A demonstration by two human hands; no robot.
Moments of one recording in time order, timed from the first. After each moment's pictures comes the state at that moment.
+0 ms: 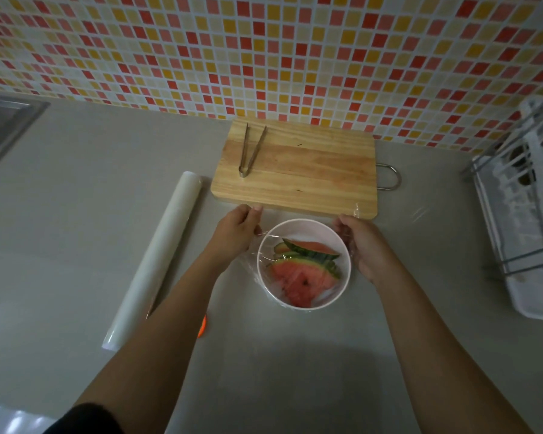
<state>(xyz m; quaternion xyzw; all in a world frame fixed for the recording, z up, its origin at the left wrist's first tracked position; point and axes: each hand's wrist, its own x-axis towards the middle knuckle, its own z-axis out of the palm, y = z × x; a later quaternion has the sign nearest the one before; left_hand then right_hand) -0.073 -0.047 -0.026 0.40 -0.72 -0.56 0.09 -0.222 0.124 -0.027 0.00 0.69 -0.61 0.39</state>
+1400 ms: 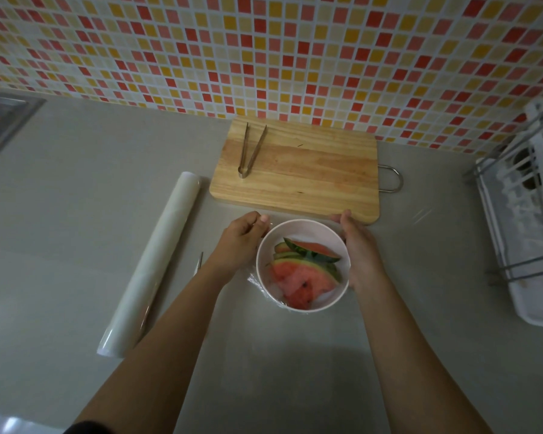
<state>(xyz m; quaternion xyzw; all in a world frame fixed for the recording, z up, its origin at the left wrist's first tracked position) -0.069 -0.032 -0.029 0.34 -0.72 -0.60 0.10 -0.206 0.112 -0.033 0.07 0.69 -0.65 0.31</state>
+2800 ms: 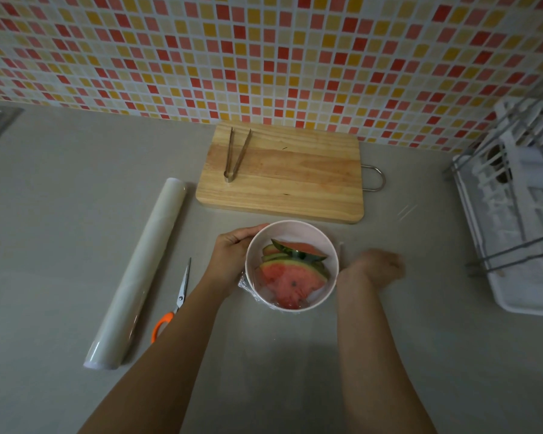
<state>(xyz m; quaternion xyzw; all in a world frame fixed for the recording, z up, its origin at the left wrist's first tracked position) -0.069 -0.017 -0.041 0.35 -0.56 -0.73 0.16 -0.204 0.131 -0.025 0.39 0.59 -0.71 0.01</state>
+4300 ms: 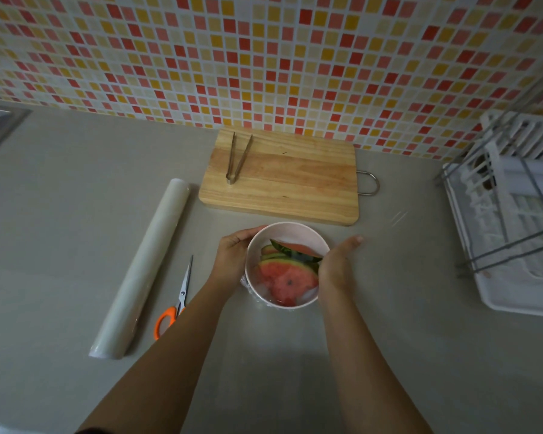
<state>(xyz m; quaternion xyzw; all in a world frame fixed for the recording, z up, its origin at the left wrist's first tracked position) -0.065 -0.008 -0.038 0.34 -0.59 -0.71 0.18 -0.164 0.121 -0.028 0.23 0.84 -0.42 0.25</state>
